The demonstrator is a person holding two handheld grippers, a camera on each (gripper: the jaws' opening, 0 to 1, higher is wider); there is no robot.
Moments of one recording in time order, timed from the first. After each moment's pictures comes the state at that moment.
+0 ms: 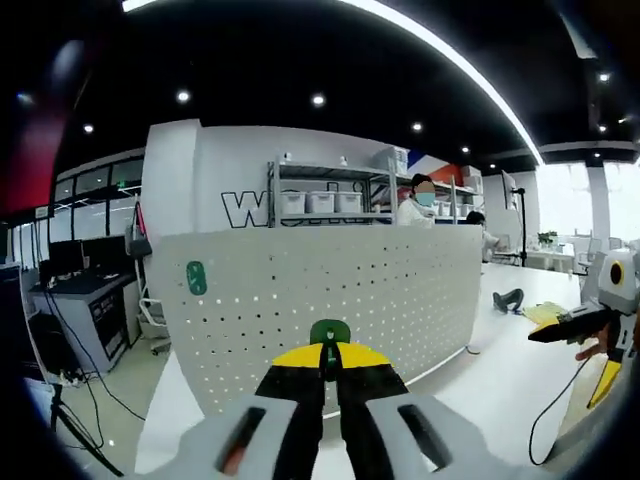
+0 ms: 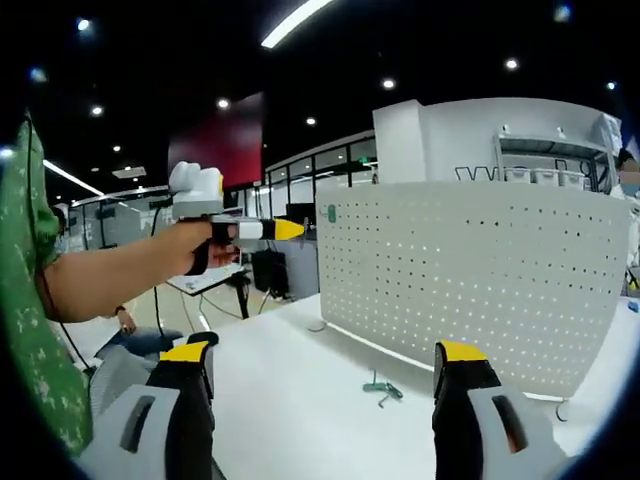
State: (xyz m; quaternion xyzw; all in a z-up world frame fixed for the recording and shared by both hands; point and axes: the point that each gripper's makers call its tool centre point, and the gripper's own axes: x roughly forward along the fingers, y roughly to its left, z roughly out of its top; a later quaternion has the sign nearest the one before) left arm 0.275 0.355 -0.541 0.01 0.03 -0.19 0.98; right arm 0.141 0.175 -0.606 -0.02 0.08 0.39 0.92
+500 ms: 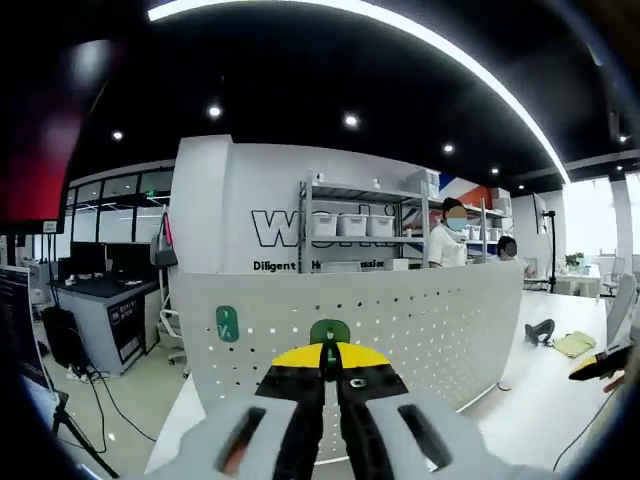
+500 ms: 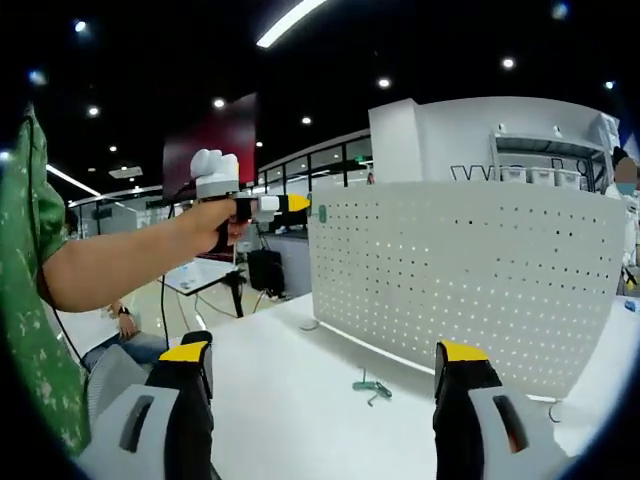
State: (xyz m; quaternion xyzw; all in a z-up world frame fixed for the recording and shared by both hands) left arm 0.324 0.372 -0.507 -0.02 -0.01 -0.14 0.99; right arm 0.149 0.160 -0.603 -0.02 0.08 0.38 0.92
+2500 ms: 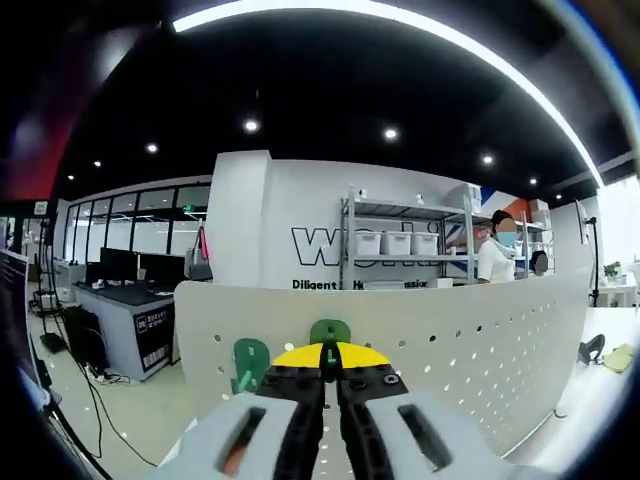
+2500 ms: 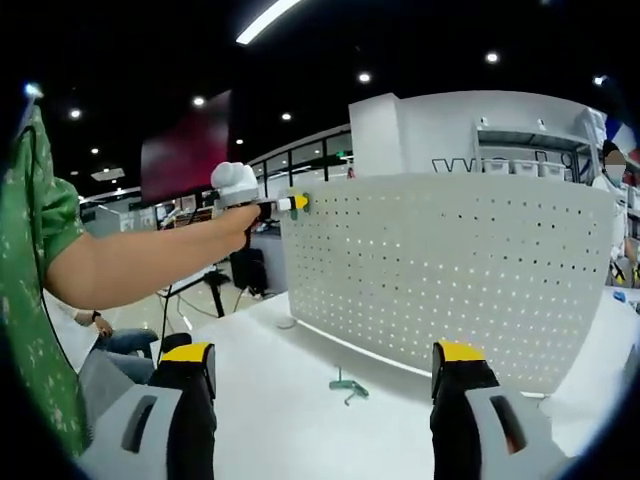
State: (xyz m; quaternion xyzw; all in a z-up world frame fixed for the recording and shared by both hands) left arm 0.420 0.401 -0.510 -0.03 -0.06 -0.05 1.00; right arm 0.177 0.140 -0.606 -0.01 0.10 0.35 0.93
